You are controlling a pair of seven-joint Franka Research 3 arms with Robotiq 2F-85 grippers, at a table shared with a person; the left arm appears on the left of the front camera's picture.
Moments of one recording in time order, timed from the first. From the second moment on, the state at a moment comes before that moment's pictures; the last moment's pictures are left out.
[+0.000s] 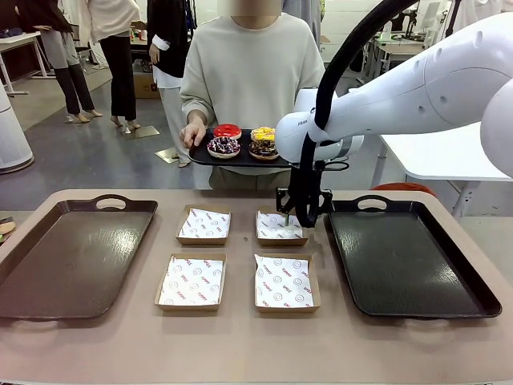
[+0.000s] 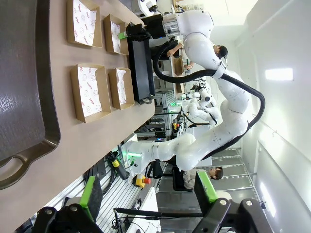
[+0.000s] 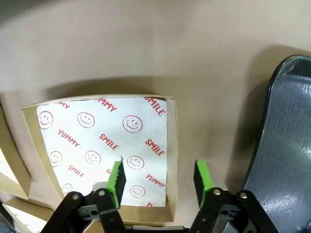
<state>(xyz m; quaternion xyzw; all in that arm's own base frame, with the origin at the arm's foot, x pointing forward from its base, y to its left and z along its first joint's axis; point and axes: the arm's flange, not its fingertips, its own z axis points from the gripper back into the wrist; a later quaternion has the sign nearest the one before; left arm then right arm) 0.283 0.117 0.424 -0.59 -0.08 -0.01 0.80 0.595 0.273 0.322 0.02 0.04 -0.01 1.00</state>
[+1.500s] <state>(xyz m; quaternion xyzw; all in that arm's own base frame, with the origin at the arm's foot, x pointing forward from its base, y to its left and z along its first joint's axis) 0.283 0.117 0.424 -0.59 -0.08 -0.01 0.80 0.550 0.275 0.472 0.02 0.01 0.03 1.00</state>
